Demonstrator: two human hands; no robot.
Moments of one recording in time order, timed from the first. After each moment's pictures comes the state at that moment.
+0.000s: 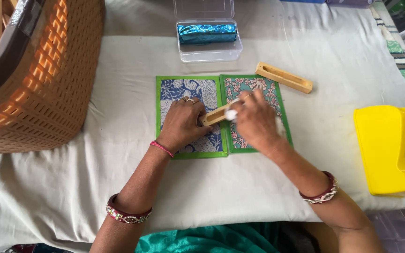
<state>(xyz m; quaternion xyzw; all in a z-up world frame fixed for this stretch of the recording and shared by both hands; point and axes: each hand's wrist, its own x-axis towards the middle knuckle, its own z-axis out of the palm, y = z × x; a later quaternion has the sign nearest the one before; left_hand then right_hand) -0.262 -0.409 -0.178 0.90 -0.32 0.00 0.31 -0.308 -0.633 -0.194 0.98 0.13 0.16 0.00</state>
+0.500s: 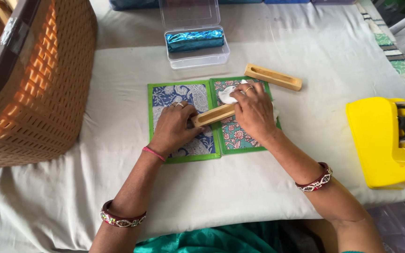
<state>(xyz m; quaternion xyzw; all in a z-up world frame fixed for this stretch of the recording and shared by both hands) -0.261 -0.409 -0.183 0.88 -0.34 0.04 0.32 -0.296 -0.657 -0.184 0.97 0.09 0.20 -0.09</state>
